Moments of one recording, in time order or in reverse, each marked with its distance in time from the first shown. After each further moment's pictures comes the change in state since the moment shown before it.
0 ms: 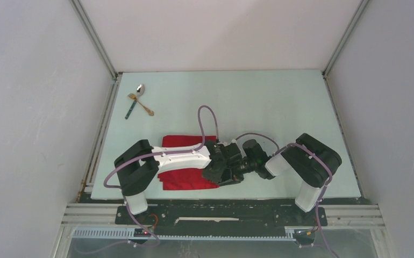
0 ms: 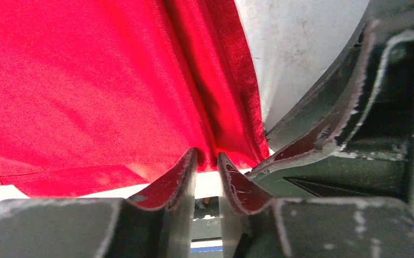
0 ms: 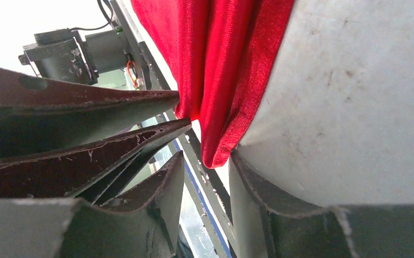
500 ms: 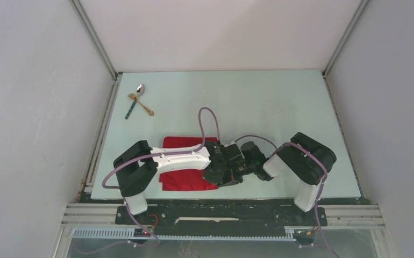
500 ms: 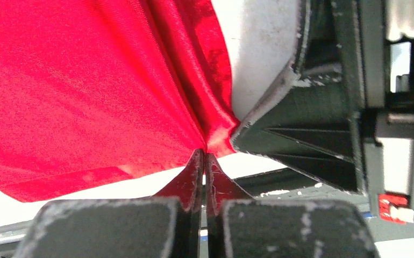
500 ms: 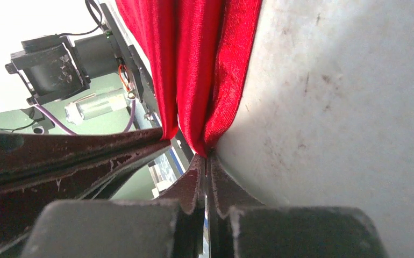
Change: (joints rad) left arm -0.014 -0.007 0.000 0.001 0.051 0.002; right arm 0.029 0.046 -0.003 0.040 0.034 0.036
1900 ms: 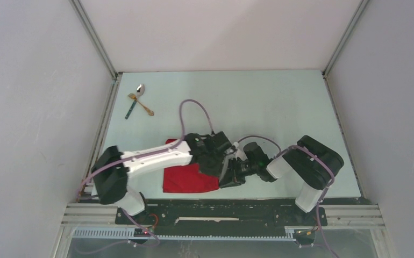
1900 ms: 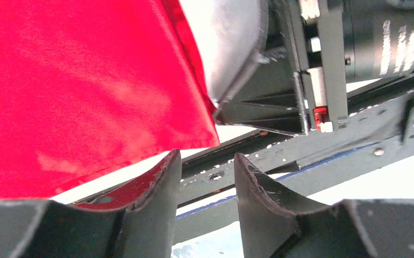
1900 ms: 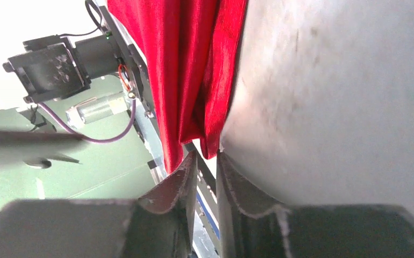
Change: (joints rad) left arm 0.038 -0.142 0.000 0.024 0.112 0.017; right arm -0.007 -0.036 -0.028 -0.002 0.010 0.020
